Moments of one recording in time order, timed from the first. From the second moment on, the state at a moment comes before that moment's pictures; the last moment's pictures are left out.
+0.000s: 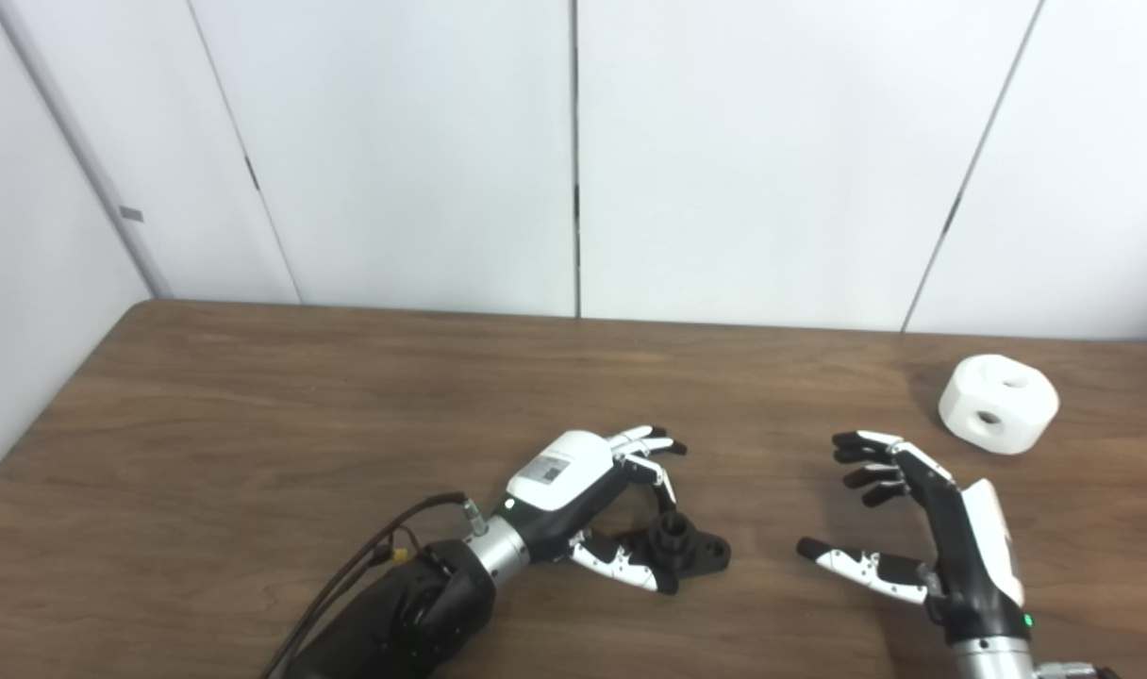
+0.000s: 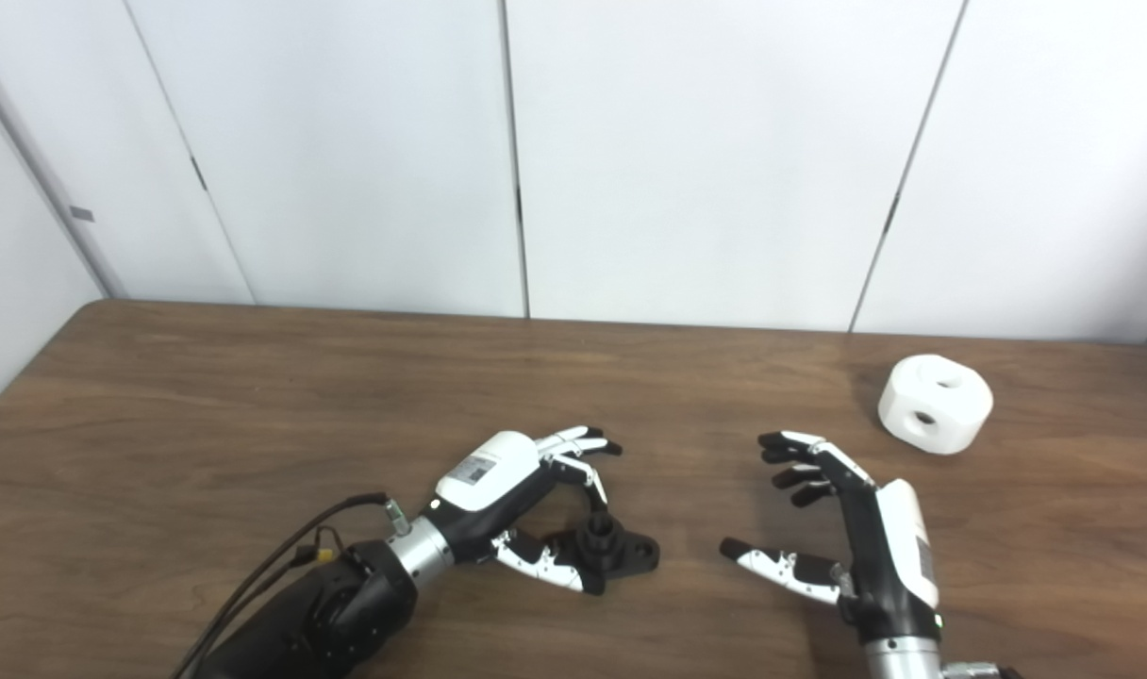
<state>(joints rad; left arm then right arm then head) -0.39 0.29 -0.55 0.31 0.67 -0.29 0.03 -0.01 -0.14 0.03 -0.09 -0.49 -0.20 -0.16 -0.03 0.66</state>
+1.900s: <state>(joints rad) -0.47 0.34 -0.56 0.48 0.68 -0.48 0.11 -0.59 -0.48 0.10 0.05 -1.38 0.42 0.67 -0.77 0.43</state>
